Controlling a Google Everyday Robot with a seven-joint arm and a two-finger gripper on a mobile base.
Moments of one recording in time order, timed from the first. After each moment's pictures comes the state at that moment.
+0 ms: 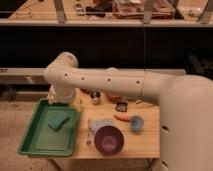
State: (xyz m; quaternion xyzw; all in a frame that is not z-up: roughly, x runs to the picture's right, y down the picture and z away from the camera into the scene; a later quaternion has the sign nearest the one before) arm -0.208 0.077 0.694 -0.18 -0.26 -0.55 0.77
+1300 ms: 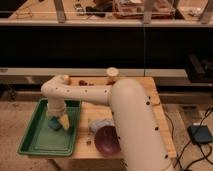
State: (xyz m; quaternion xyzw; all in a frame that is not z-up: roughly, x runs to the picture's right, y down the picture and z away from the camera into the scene) arm -0.280 0.175 0.830 -0.33 -0.28 -0.38 0.82
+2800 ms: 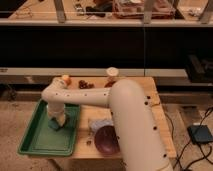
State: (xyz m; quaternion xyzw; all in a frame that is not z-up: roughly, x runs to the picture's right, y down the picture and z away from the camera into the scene) arm -0.295 0.168 0.855 -0.25 -0.29 -0.44 0.81
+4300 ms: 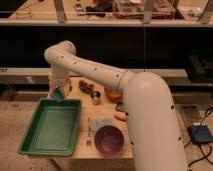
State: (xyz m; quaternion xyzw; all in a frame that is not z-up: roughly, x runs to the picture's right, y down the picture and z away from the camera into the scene) arm -0.251 -0.001 0.766 -0.18 -0.30 -0.46 0.81
